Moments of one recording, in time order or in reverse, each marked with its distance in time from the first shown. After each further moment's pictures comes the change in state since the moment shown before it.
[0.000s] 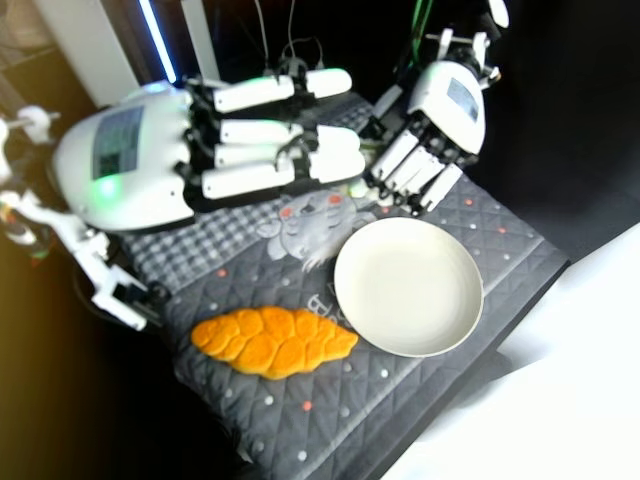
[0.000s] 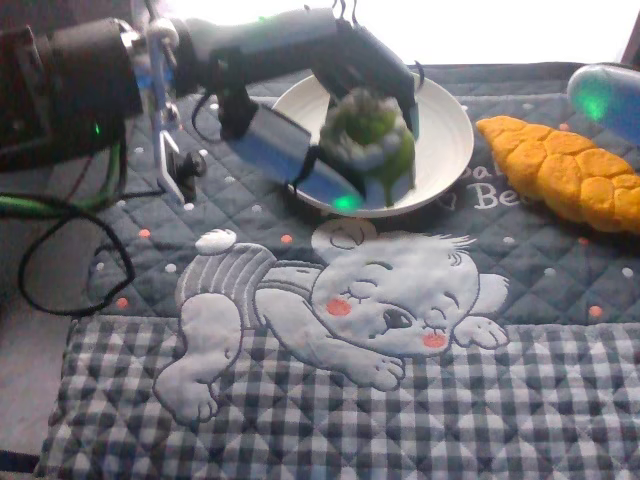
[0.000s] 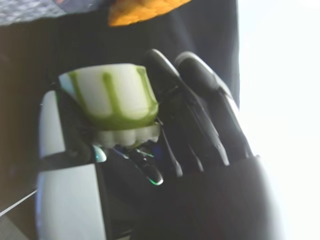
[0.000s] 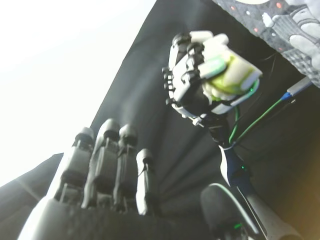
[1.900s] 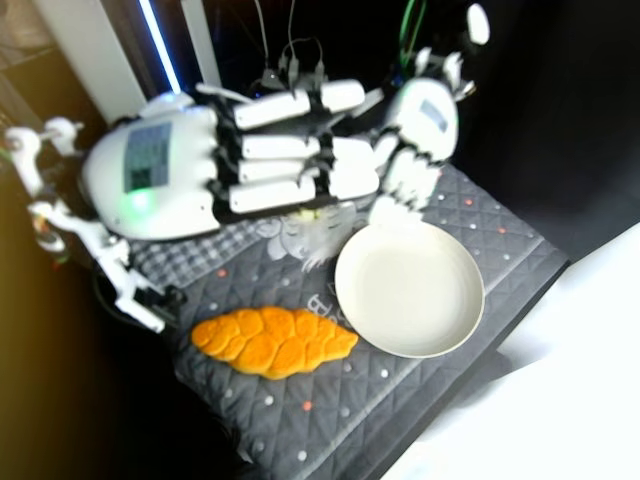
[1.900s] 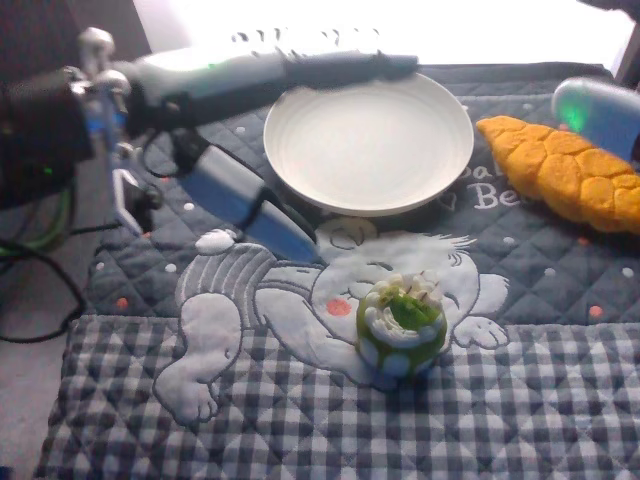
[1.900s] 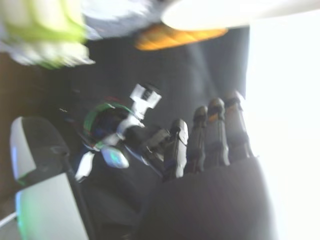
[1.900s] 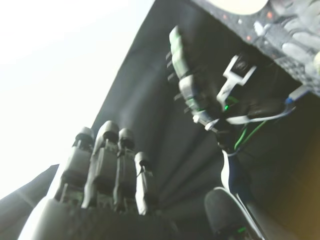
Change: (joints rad) left arm 0.107 0.084 -0.039 -0.227 -0.039 0.169; right arm 0.000 -0.044 0.042 0.018 -0.045 0.000
